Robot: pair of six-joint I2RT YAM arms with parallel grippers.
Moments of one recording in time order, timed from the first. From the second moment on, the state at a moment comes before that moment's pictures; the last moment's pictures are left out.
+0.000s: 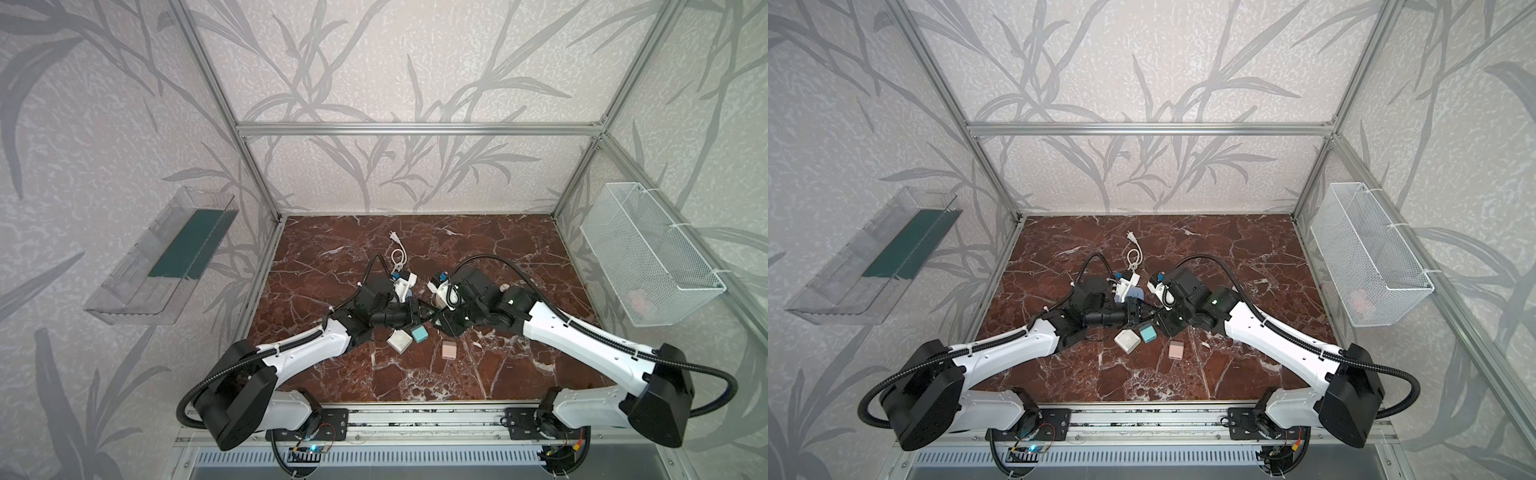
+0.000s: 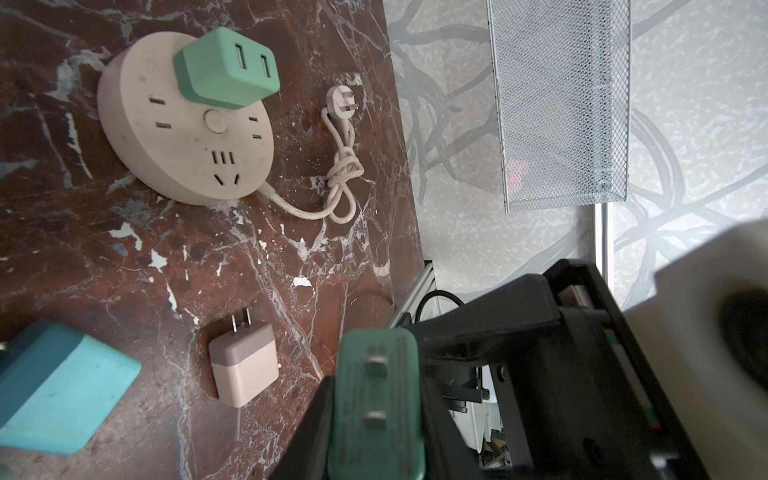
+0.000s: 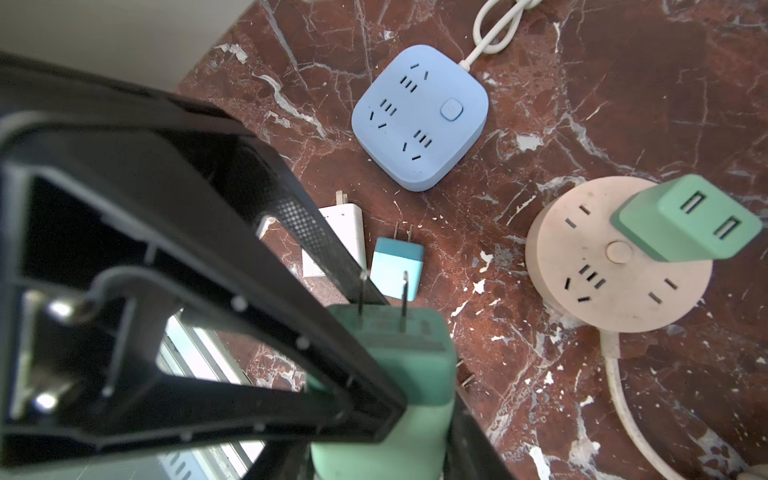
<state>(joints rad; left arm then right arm) -0.71 1.33 0.67 0.24 0.60 -1.03 0.83 1.33 1.07 -0.70 -0.17 0.21</state>
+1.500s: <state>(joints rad) -0.69 1.16 0.47 0.78 0.01 -1.35 0.57 1.20 0.78 0.20 -0.57 1.04</state>
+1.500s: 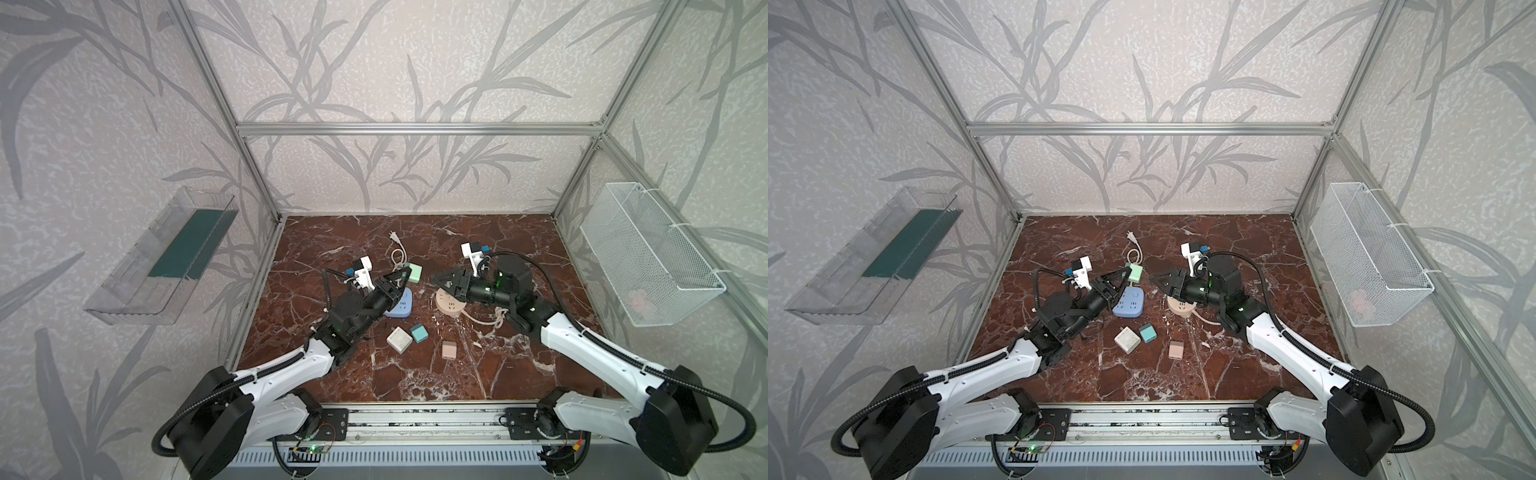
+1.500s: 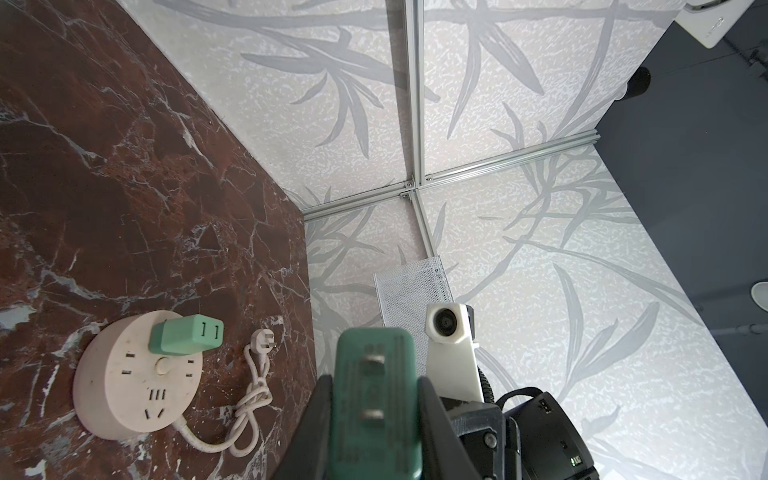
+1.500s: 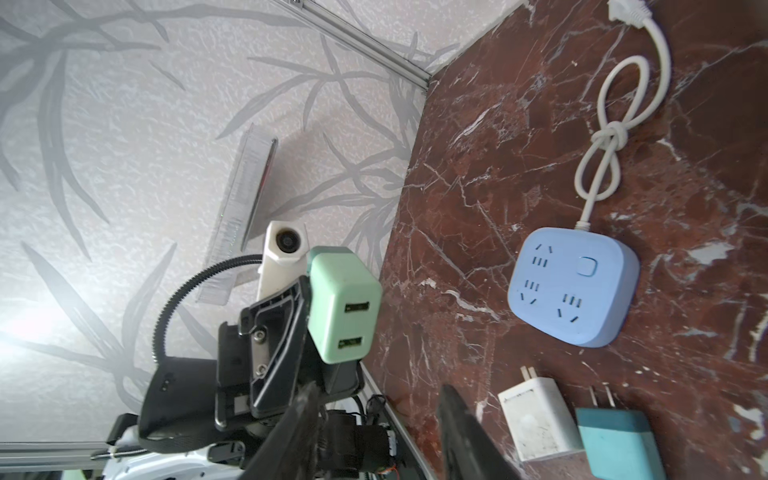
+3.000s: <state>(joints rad) -0.71 1.26 0.46 0.99 -0.03 -1.42 0.60 1.37 0.79 0.52 -0.61 1.22</state>
